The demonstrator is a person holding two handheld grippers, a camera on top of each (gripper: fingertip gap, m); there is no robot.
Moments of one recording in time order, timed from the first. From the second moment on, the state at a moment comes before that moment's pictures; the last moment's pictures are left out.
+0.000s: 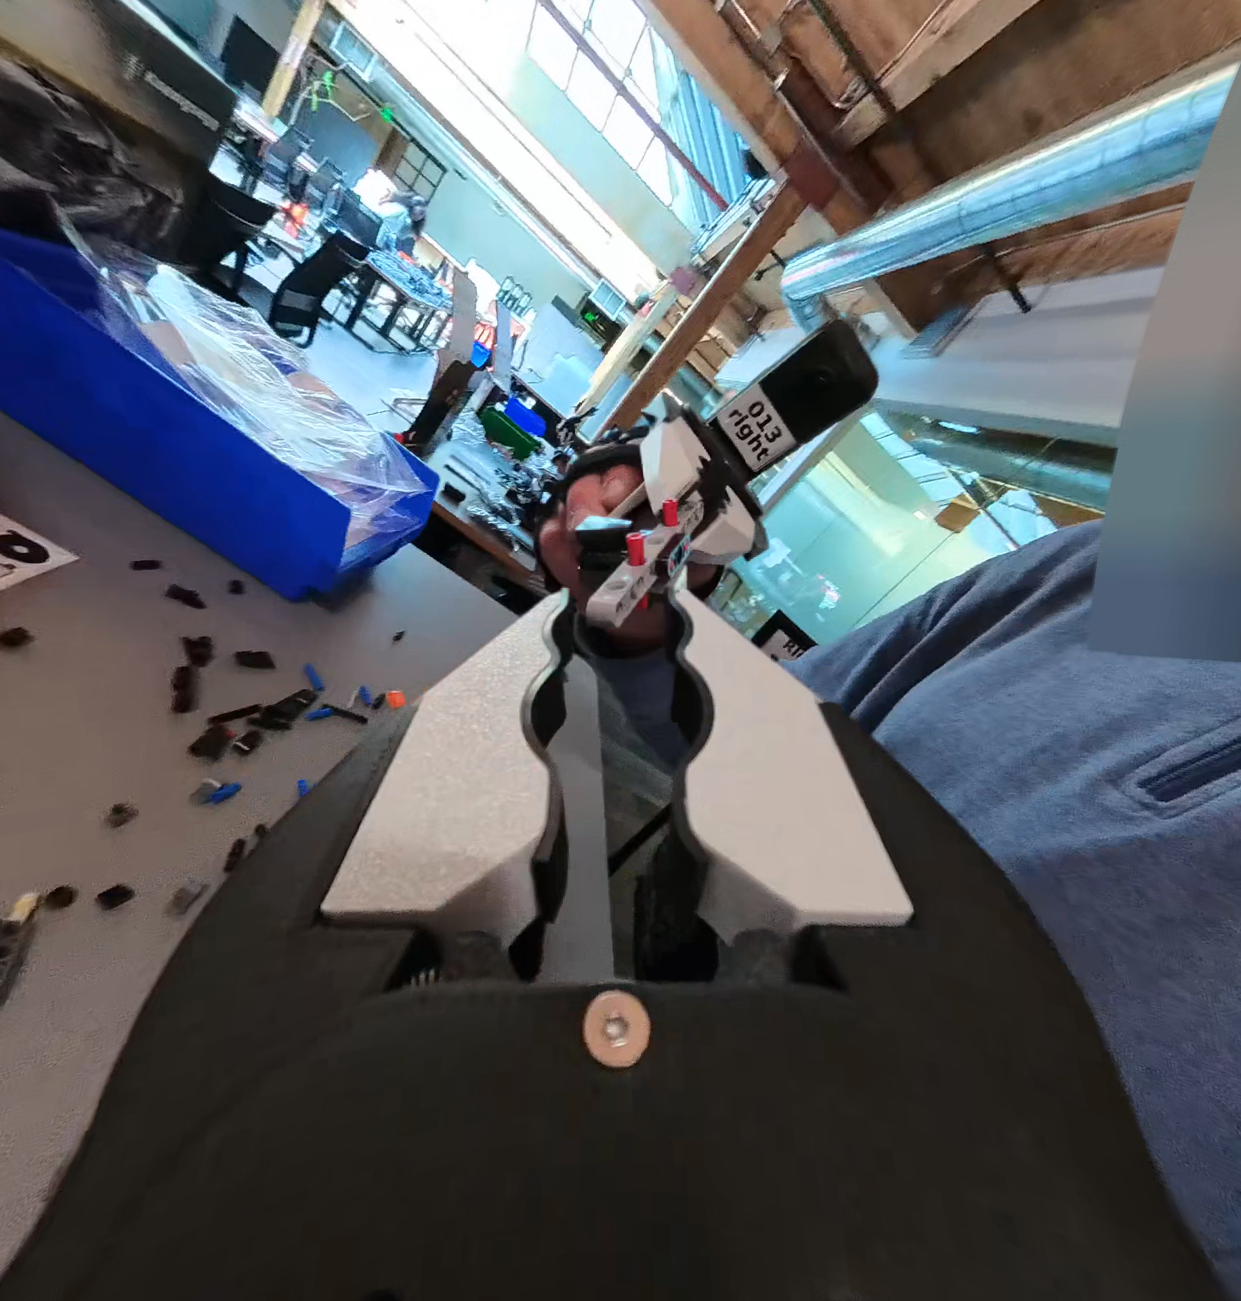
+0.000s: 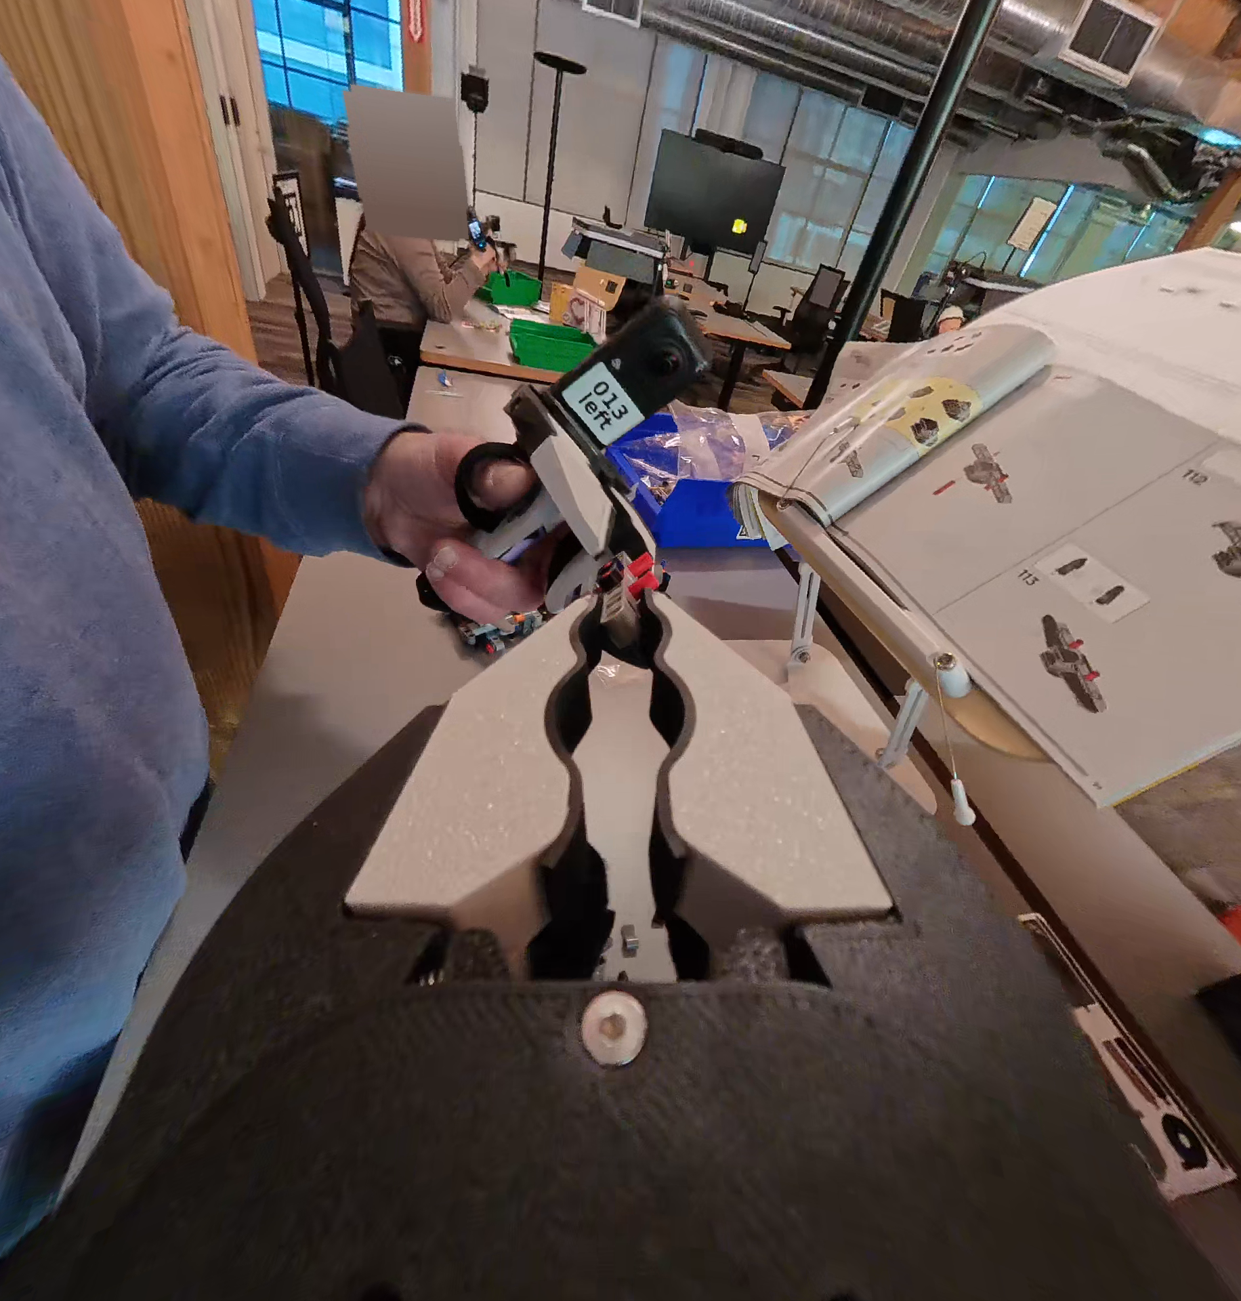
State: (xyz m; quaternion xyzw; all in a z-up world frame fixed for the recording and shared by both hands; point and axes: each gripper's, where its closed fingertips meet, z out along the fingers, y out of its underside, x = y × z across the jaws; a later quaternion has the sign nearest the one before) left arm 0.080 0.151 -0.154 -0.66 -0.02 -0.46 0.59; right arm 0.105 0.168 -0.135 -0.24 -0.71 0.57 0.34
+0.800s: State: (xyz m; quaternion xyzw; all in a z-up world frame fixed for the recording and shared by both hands) left arm 0.073 0.158 -0.146 -0.71 0.19 -0.07 0.68; right arm 0.090 0.209 -0.159 -0.43 -0.61 0.62 0.24
